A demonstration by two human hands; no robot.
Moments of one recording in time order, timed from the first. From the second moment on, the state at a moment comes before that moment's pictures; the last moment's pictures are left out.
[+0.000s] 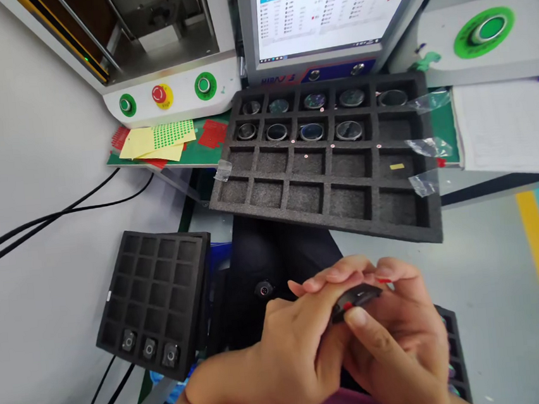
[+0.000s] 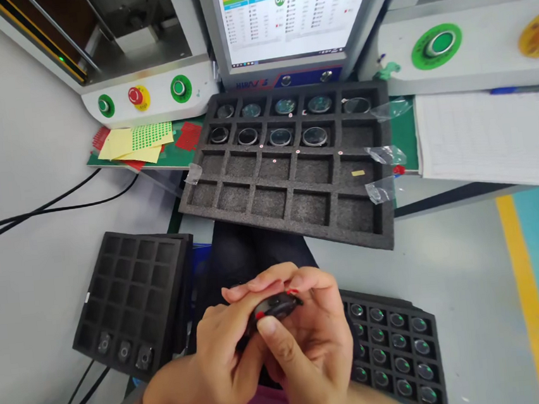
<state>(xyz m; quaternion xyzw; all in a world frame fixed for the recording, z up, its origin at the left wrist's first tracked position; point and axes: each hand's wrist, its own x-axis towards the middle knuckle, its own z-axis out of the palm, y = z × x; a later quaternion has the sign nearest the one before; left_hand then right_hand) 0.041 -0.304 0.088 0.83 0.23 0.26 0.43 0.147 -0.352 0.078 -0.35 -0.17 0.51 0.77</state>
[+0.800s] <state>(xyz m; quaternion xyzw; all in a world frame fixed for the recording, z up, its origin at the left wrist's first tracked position) 0.040 -0.301 0.089 0.78 0.24 0.29 0.50 0.149 -0.353 0.074 -0.33 -0.21 0.53 0.75</state>
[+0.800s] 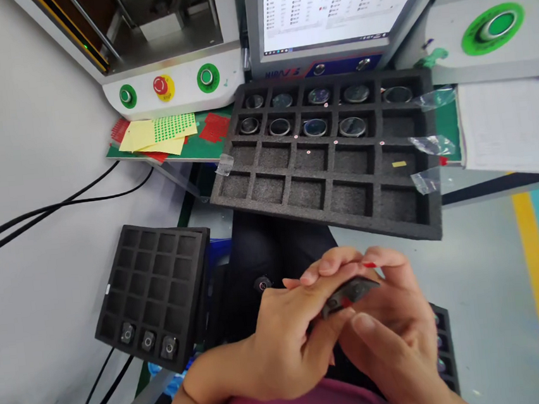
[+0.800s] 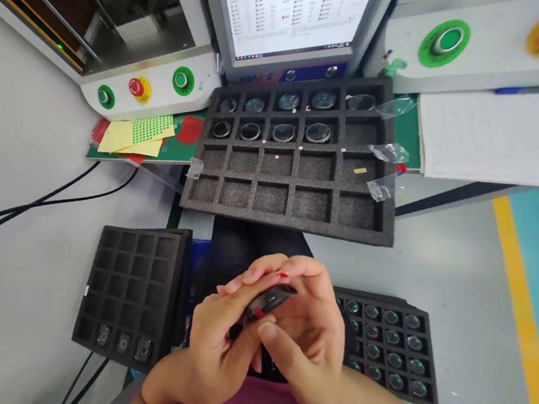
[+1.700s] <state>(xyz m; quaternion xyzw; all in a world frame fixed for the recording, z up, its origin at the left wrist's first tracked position) 0.087 -0.252 0.078 0.79 0.32 0.25 0.45 0.181 -0.330 0.038 -0.38 -0.18 0.43 0.80</state>
